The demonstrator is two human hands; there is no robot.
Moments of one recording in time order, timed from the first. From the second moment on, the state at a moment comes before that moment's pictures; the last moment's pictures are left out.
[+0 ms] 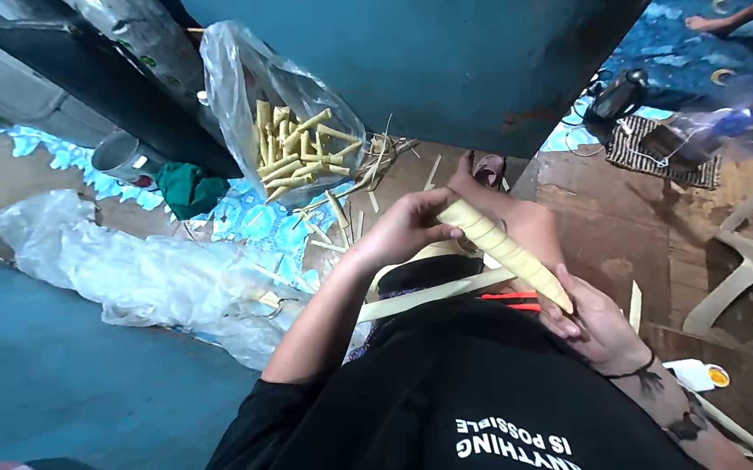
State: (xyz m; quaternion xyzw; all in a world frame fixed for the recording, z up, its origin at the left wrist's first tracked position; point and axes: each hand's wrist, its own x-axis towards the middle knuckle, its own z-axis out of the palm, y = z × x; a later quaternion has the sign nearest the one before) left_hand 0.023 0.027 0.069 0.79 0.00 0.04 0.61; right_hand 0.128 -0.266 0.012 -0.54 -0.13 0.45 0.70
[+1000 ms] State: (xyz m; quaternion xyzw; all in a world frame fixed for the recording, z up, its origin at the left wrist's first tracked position) left_hand 0.023 0.032 0.061 0.77 0.05 0.08 0.63; right_hand 0.124 -0.264 0.004 -0.56 -0.18 0.43 0.69
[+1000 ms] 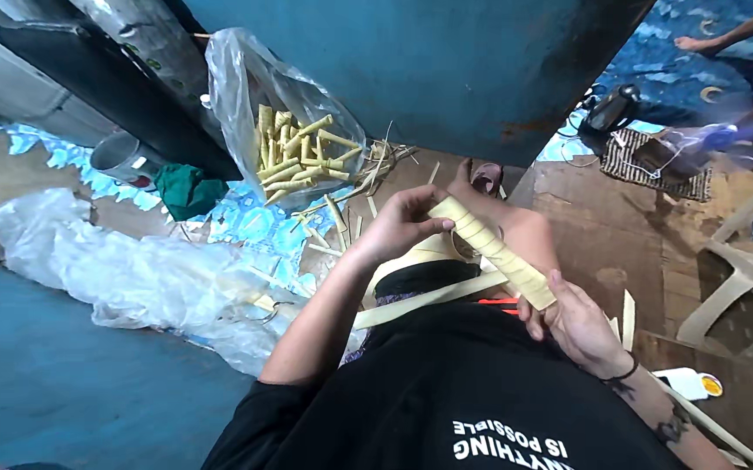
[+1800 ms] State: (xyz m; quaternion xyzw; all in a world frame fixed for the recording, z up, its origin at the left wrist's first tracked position) left_hand -0.039 0.061 -0.013 0.53 0.11 0.20 0.81; right_hand 0.232 -0.108 -0.071 -0.82 -0.44 0.37 0.05
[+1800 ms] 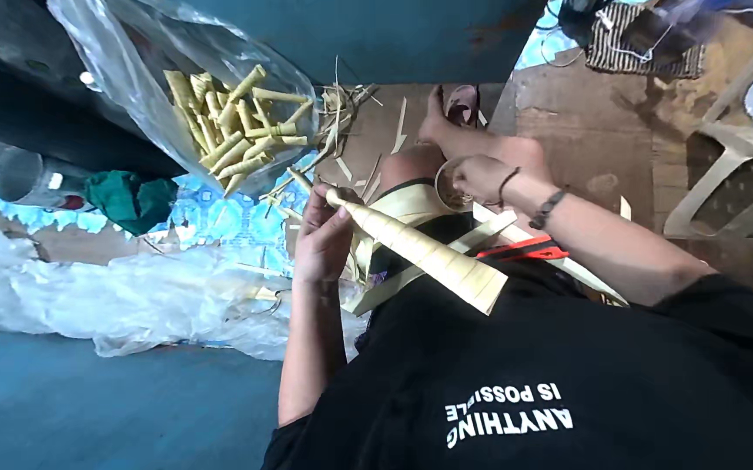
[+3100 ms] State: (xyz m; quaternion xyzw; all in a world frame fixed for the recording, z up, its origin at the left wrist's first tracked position) left_hand -0.003 0.022 0.015 0.45 -0.01 0.04 0.89; right_hand 0.237 -0.145 -0.044 -0.80 -0.42 0.28 0.32
